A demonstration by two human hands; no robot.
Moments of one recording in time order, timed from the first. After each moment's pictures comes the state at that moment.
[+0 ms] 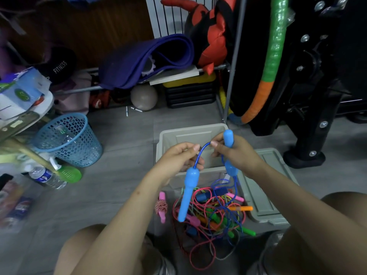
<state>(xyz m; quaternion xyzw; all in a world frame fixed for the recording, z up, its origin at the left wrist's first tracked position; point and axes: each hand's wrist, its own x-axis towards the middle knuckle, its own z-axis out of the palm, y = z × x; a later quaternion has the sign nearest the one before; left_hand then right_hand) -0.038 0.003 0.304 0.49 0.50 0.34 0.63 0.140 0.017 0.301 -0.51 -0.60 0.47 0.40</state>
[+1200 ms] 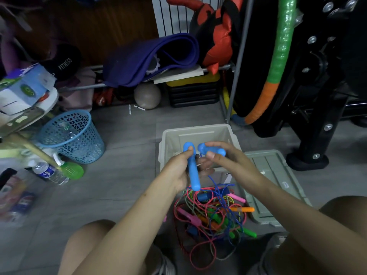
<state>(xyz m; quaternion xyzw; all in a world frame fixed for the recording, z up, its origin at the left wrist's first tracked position) -0.020 -0.003 0.301 0.15 0.50 0.42 0.74 0.129 -0.018 0.299 -0.45 -0.56 0.56 0.41</state>
